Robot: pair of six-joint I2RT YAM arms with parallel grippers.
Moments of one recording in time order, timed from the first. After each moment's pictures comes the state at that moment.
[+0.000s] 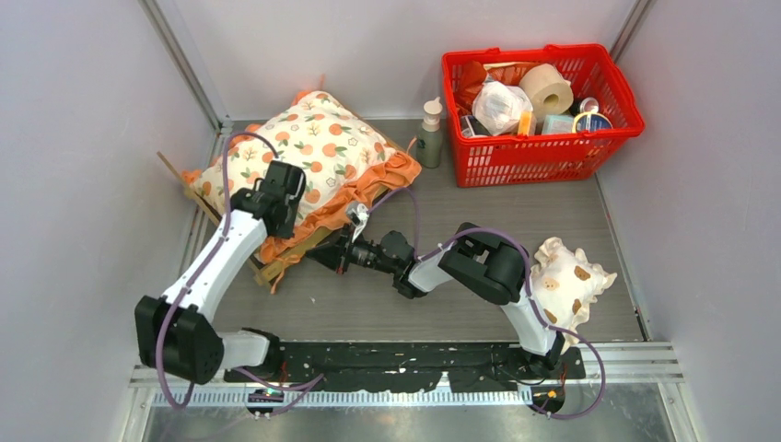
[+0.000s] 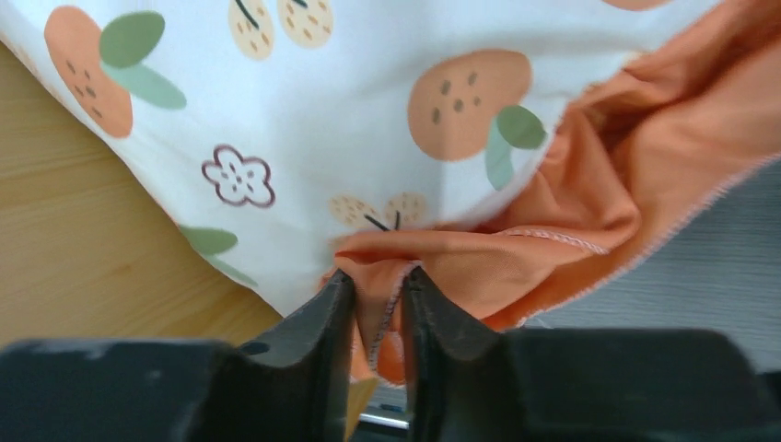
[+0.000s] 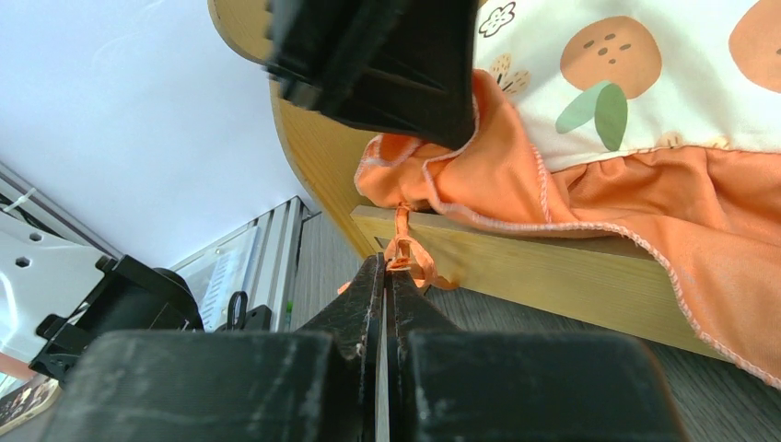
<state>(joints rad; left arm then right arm) -0.30 1.27 1.11 -0.92 -0.36 -0.04 1.03 2.15 0.99 1.39 -0.29 0.55</state>
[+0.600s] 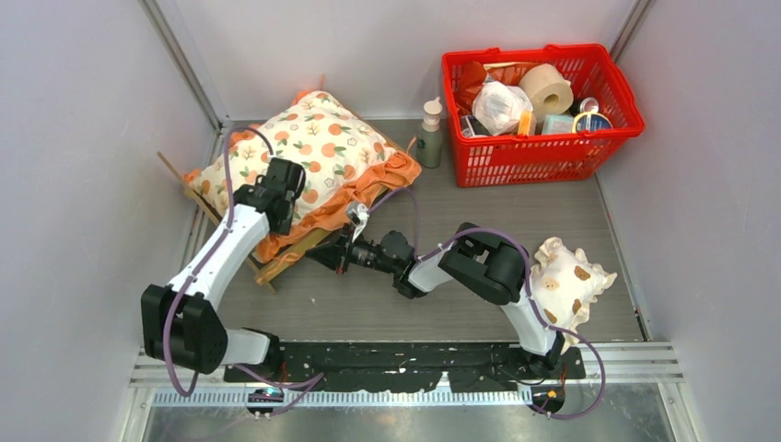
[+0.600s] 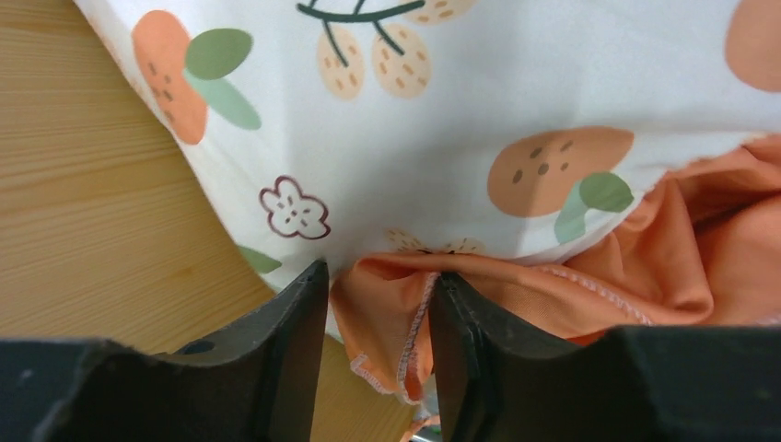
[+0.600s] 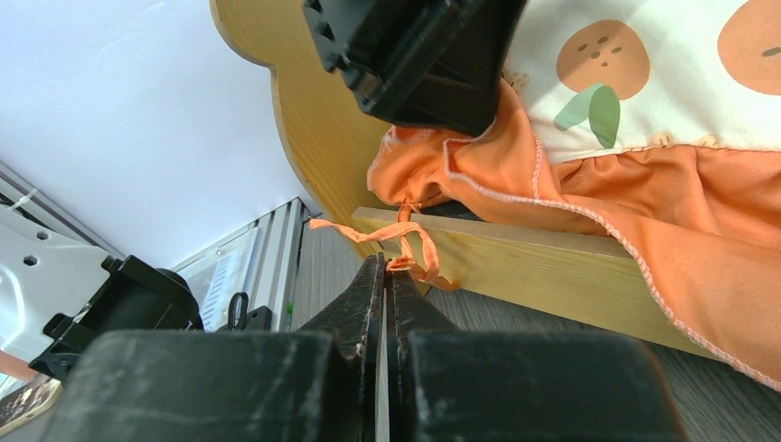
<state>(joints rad) -0.27 1.36 1.10 -0.85 -0.52 -0.05 1.03 2.15 0.99 1.39 -0.29 0.55</state>
